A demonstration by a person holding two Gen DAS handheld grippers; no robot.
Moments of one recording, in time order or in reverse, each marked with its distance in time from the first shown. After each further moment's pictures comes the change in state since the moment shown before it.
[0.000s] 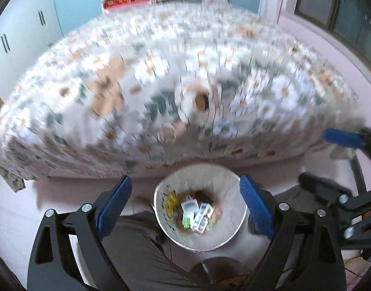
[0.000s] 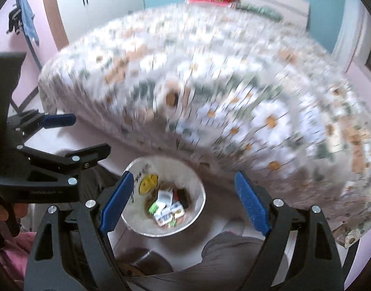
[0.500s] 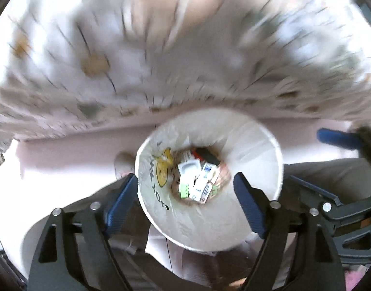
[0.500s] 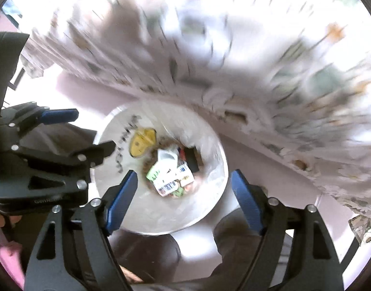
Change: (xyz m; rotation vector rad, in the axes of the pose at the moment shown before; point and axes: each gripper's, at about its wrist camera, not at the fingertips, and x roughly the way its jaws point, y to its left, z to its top) left arm 0.172 0.015 -0.037 -0.027 0.371 -0.048; right arm 0.184 -0.004 -0.032 0.015 0.371 0.079
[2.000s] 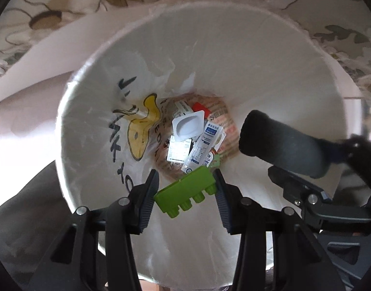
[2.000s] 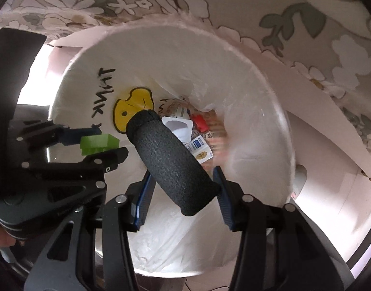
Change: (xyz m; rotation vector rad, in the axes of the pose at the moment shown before) left arm 0.167 0.012 -0.014 -0.107 0.371 -0.079; right arm 0.160 -0.015 -0.010 0.065 0.287 0.114
